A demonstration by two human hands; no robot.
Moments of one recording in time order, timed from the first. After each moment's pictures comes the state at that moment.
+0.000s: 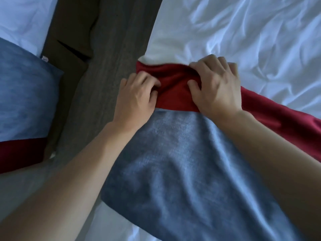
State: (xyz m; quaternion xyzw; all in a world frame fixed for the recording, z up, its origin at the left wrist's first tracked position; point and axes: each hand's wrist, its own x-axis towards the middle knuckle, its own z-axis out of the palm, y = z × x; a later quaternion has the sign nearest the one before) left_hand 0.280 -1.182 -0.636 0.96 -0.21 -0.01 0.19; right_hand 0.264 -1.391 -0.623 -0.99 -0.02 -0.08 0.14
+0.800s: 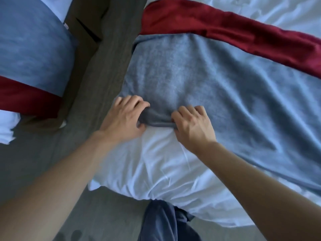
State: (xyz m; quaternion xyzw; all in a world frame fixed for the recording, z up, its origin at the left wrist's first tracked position) left_hand 0.008 -1.085 -0.613 0.94 -0.33 -0.08 0.02; right_hand -0.062 -1.307 -0.616 -0.99 -0.12 -0.01 0.11
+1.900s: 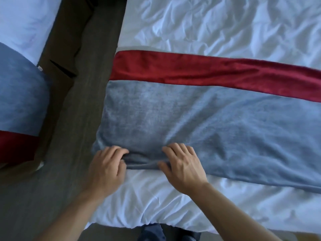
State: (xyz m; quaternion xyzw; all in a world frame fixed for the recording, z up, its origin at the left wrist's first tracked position) left_hand -0.051 -1.072 -0.618 0.94 -0.28 -0.05 0.17; right_hand -0.134 -1.310 -0.607 -0.98 0.01 0.04 0.18
